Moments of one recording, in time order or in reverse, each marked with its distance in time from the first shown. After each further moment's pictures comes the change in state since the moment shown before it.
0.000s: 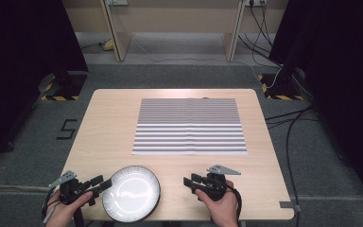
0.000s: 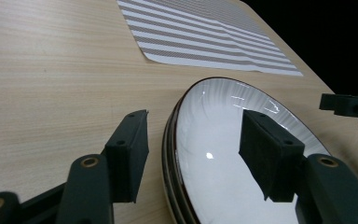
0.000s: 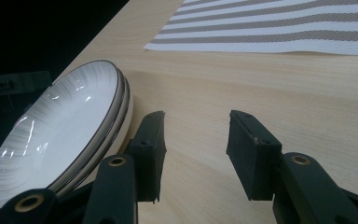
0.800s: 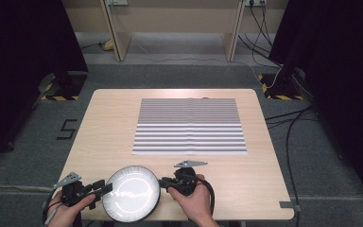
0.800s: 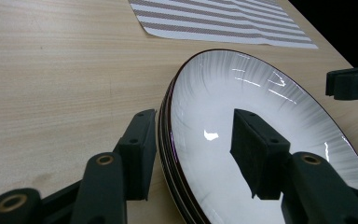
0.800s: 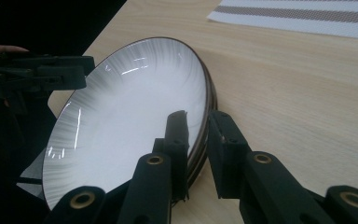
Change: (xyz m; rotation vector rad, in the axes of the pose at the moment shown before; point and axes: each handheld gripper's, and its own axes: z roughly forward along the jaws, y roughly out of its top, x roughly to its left) left arm -0.009 -0.002 -0.001 0.097 0.049 0.032; right arm 0.064 0.024 0.049 0.186 0.077 -0.028
